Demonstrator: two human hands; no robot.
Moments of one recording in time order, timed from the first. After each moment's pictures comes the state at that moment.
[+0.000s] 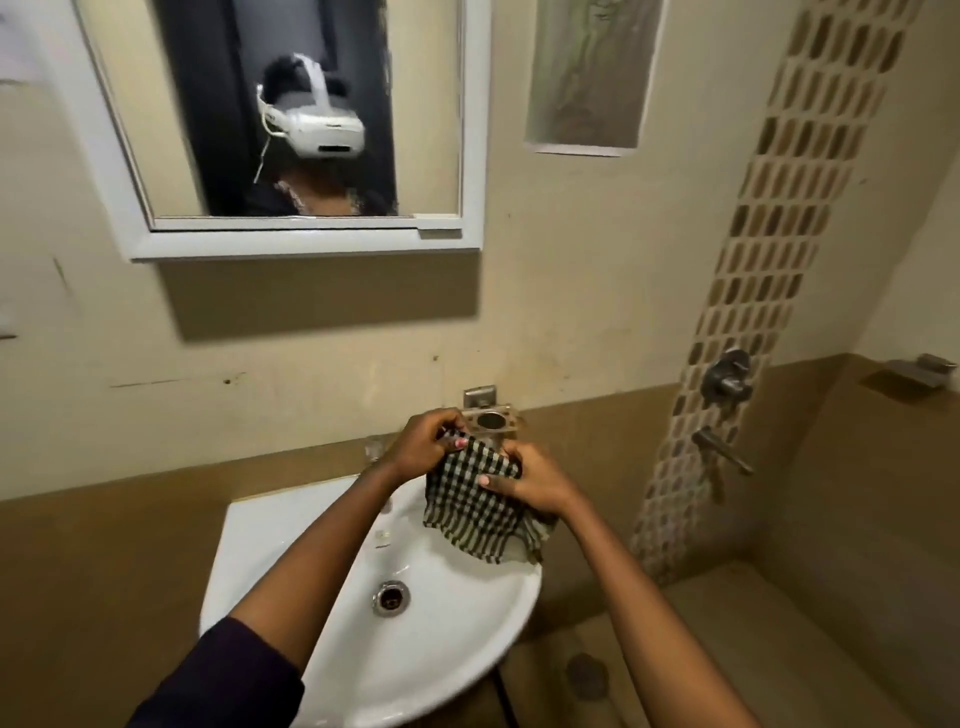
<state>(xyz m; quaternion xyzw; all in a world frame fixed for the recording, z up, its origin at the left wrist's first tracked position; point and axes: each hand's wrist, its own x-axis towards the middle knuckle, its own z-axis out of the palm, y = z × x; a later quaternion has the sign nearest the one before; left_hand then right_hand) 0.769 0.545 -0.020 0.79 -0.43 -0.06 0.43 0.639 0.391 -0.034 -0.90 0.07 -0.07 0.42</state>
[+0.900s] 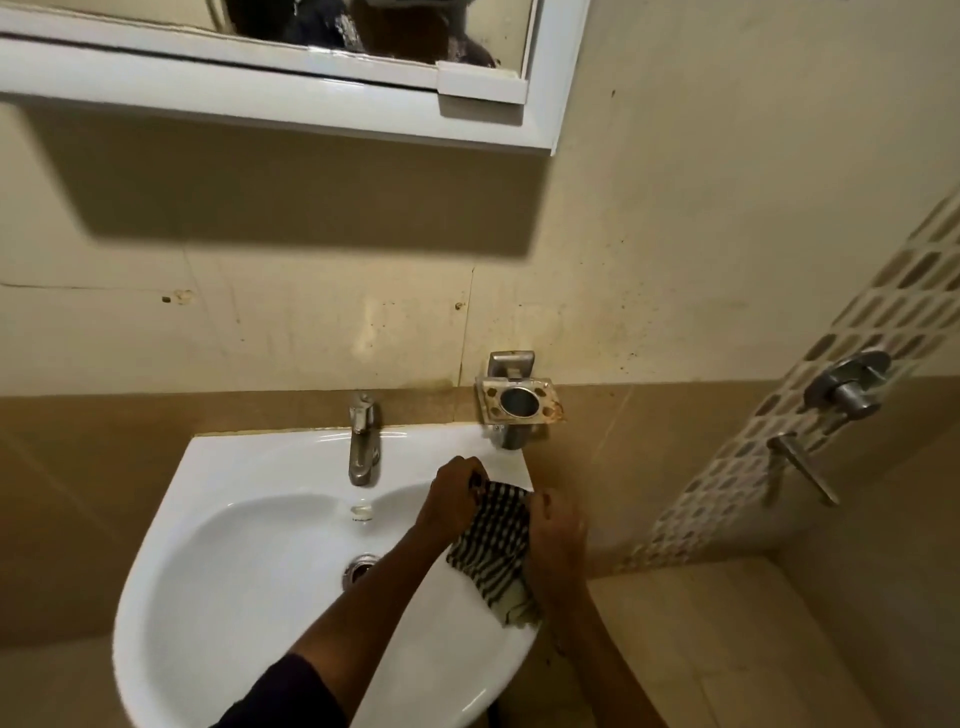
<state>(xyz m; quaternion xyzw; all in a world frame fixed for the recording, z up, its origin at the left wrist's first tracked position) 0.811 0.458 -0.183 0.89 -0.22 -0.08 0.39 0.703 0.345 -0.194 -0.97 0.20 -0.07 0.14</state>
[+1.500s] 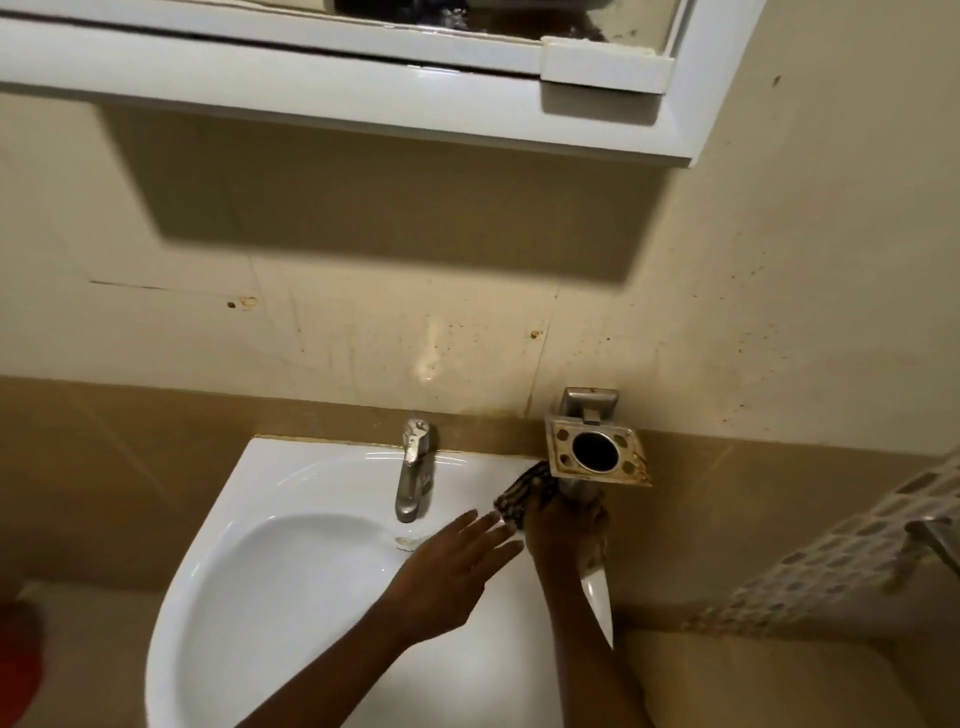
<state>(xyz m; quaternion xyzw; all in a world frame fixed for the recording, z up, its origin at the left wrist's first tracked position) 0.801 0.535 -0.190 0.84 -0.49 0.15 0.16 0.842 0.355 -0.251 -0.93 0.30 -0.10 0.17</state>
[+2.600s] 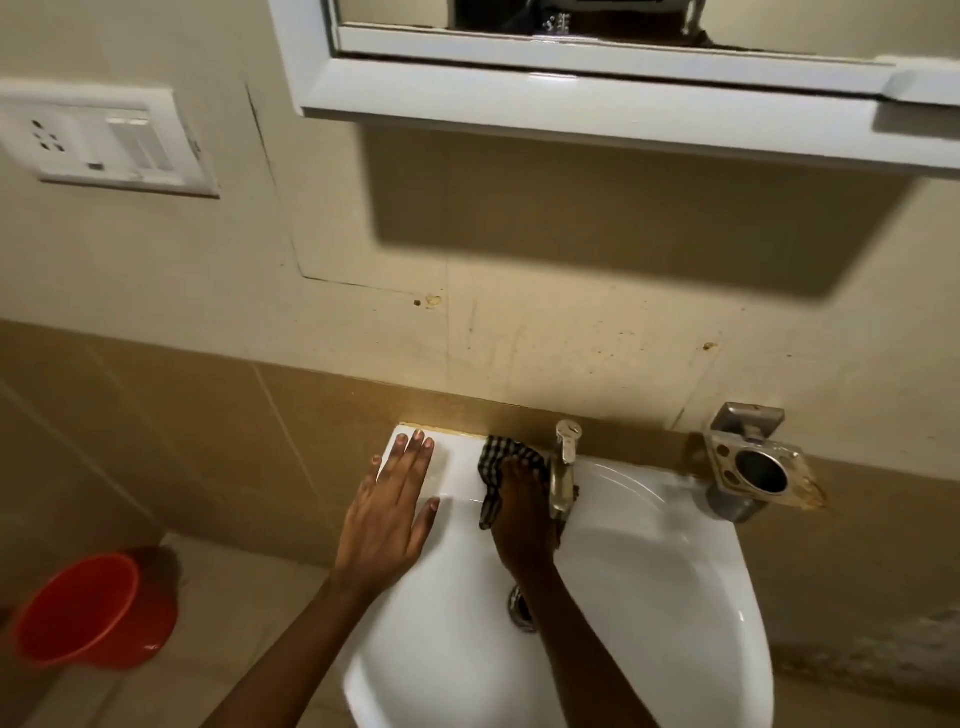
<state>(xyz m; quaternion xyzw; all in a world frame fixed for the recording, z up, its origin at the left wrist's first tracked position) 0.824 0.740 -0.164 0.96 -0.15 0.16 0.15 0.868 0.563 -0.261 -0.95 0.05 -0.16 0.25</state>
